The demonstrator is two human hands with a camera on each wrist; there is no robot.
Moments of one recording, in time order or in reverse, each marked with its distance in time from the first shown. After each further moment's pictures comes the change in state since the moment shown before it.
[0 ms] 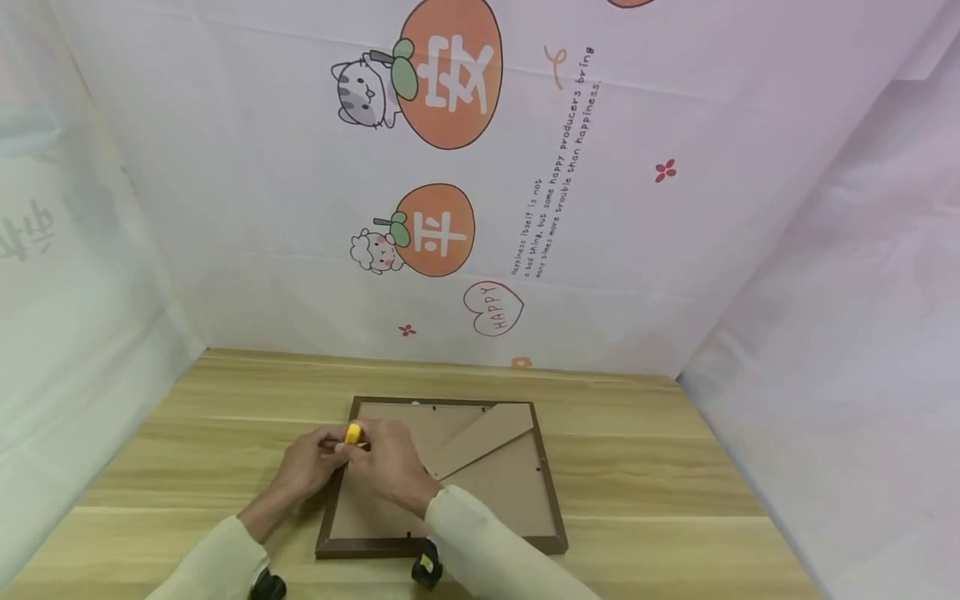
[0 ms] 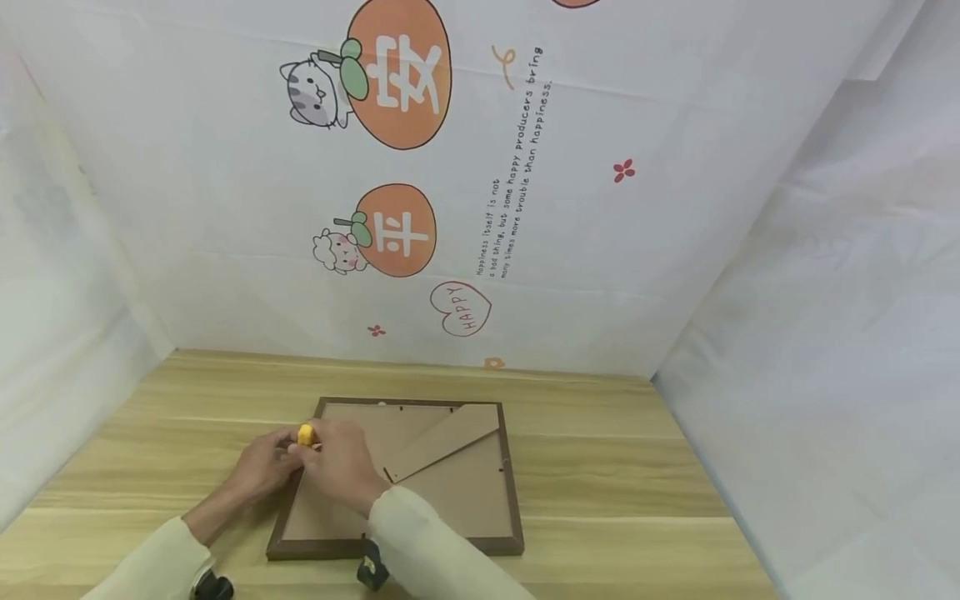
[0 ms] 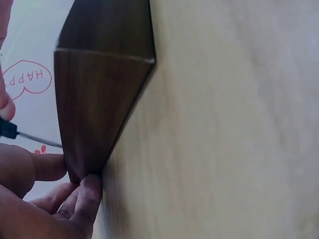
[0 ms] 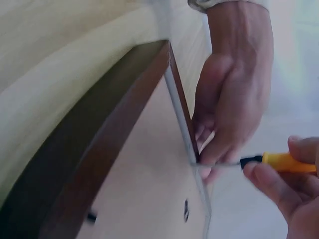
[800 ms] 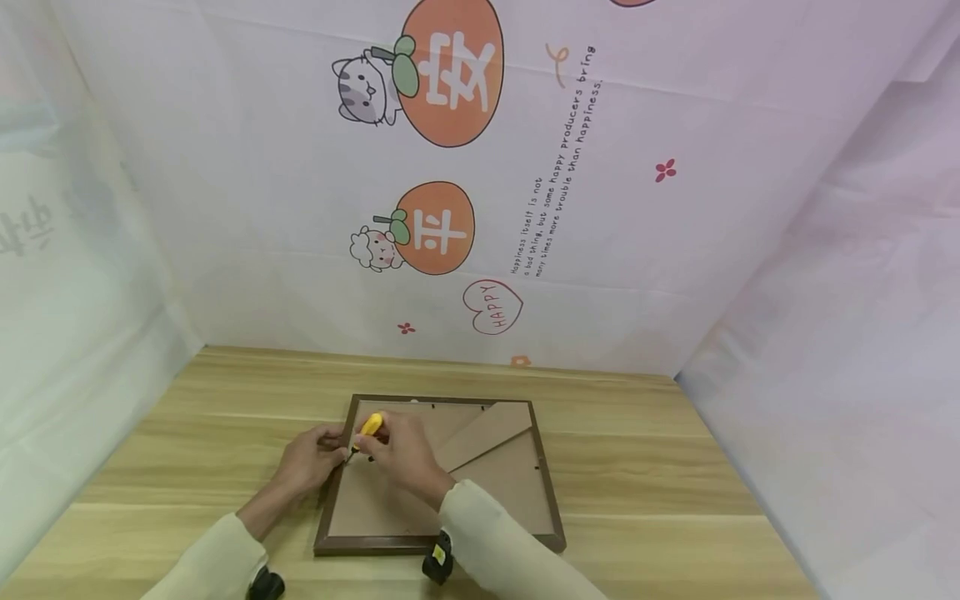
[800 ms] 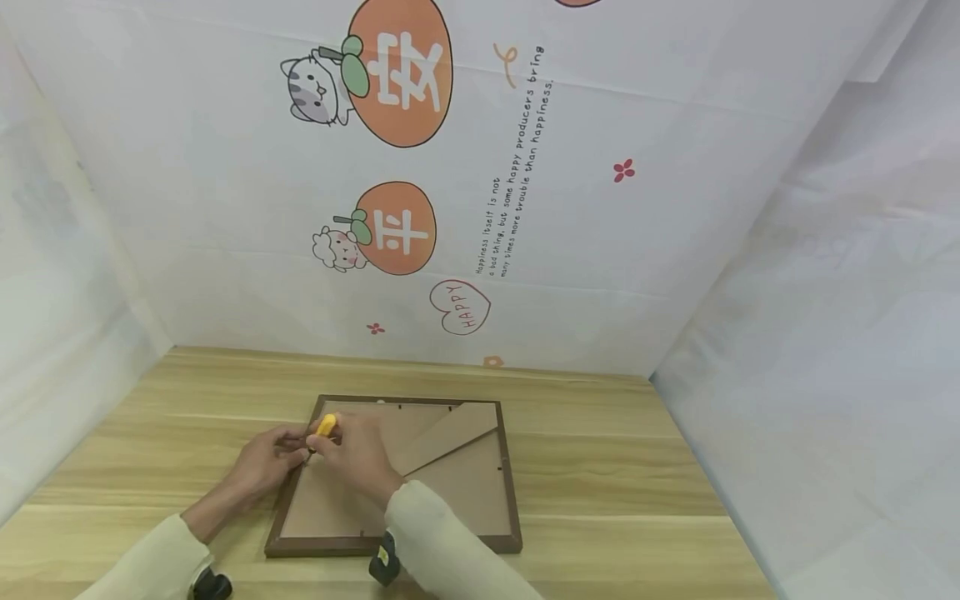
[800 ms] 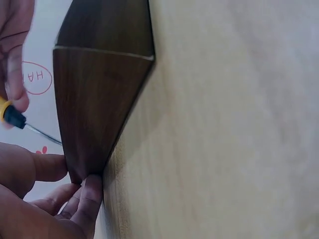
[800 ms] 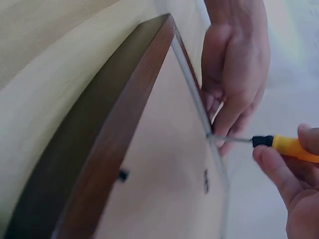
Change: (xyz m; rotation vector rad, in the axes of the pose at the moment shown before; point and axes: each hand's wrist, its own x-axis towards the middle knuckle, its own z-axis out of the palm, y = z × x) left_hand 0.000 -0.001 0.001 -0.060 -0.015 -0.015; right_hand 0.000 0.021 -0.002 0.173 0.014 0.035
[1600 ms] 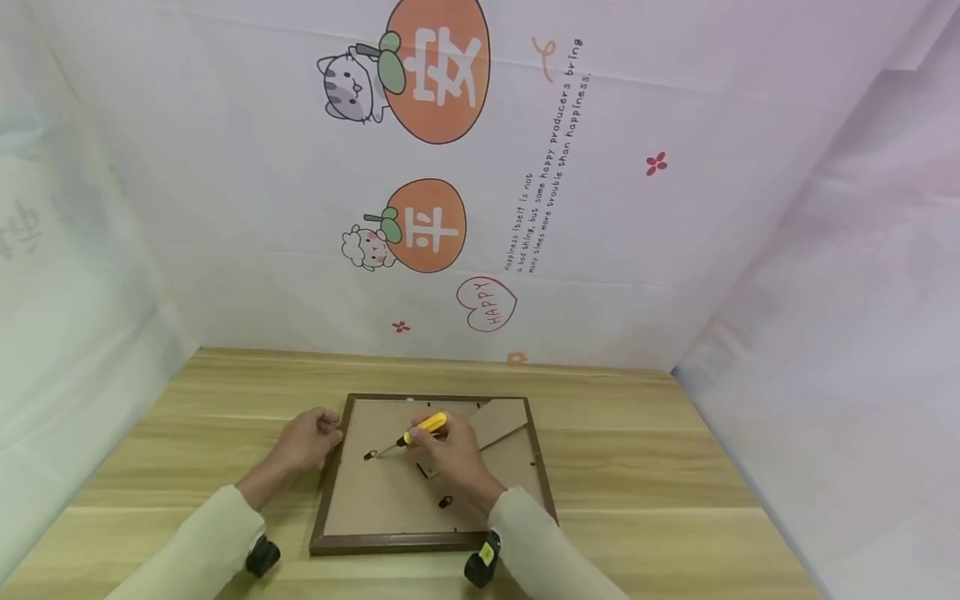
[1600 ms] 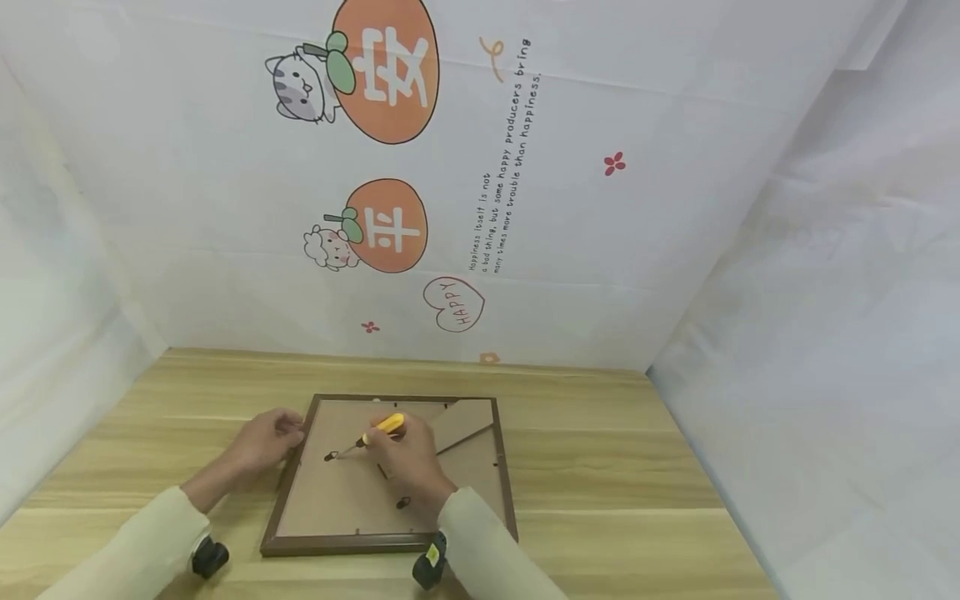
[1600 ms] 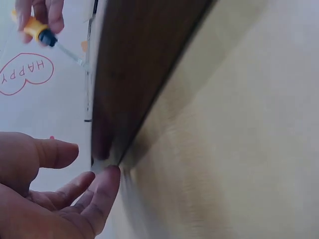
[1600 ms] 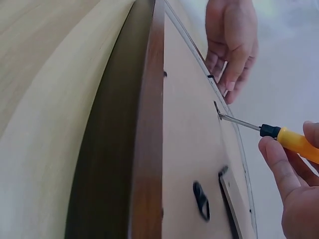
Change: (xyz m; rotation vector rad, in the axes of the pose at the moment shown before) left_hand 0.020 0.013 -0.016 0.112 -0.102 0.019; right_hand -0.030 0.051 -0.047 0.414 0.082 0.189
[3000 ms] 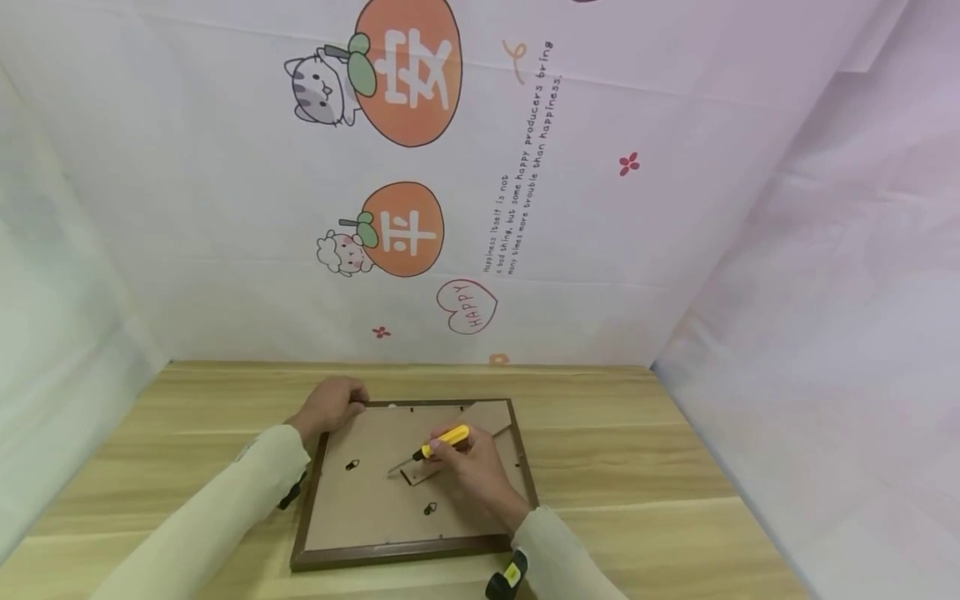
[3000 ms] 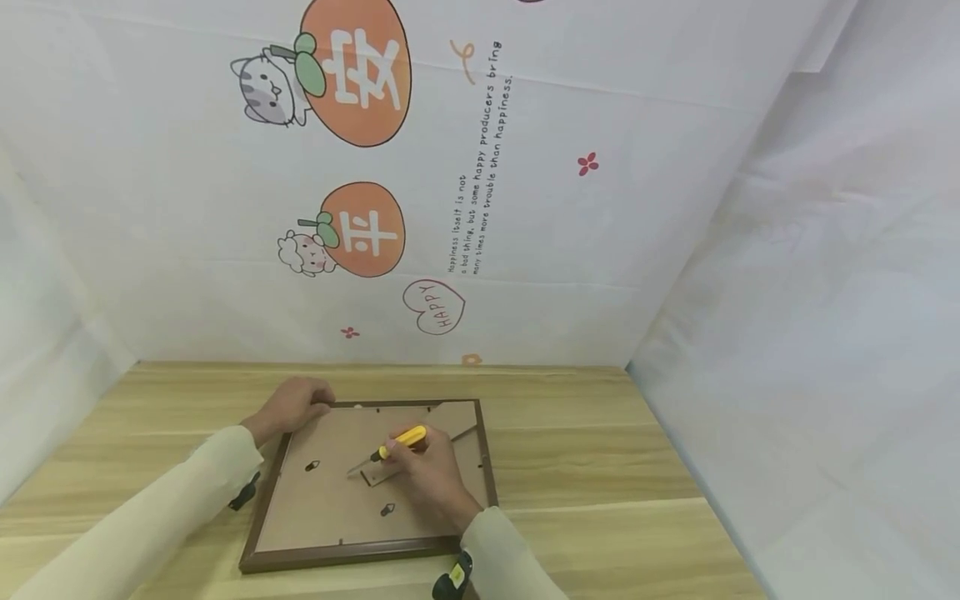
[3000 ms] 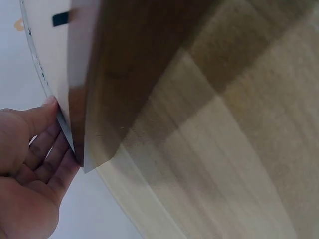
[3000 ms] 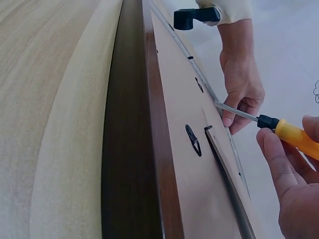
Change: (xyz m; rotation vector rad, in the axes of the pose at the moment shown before) left_hand 0.085 0.031 0.018 0.438 -0.029 0.371; right_hand -0.027 0.005 -0.045 0.071 0.066 0.082
